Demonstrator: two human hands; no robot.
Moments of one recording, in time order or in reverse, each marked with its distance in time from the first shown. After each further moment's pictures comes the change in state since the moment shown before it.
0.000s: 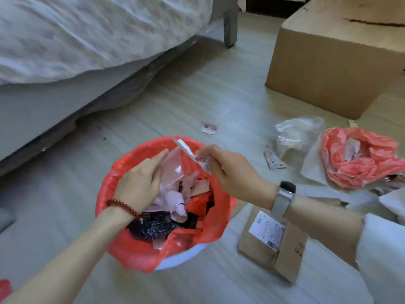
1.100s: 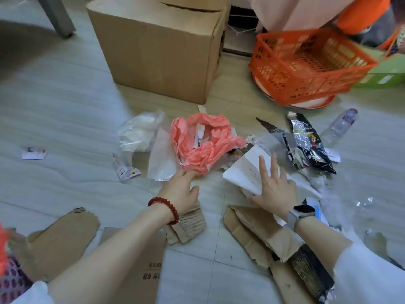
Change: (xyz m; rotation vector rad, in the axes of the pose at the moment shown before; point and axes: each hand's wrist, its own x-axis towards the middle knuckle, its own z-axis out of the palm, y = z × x) left_hand 0.059 0.361 0.254 -0.234 -0.588 0.356; right_hand -0.324 0.274 -0.234 -0.898 -0.079 1.128
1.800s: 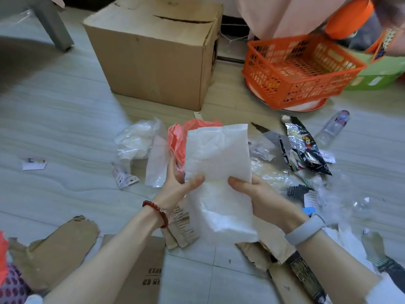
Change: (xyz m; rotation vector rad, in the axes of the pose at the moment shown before) left_hand -0.003 0.015 -0.010 -1.139 -0.001 -0.083; right_hand -0.054 -0.059 -0.111 1.783 -0.539 -0.102
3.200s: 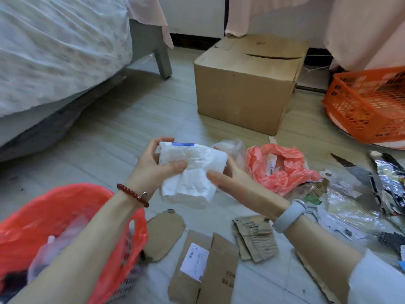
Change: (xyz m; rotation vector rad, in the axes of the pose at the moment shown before) left_hand -0.122 0.131 -0.155 0.217 0.442 0.267; right_hand 0.071 -0.021 0.182 -0.362 -0.346 -0.152
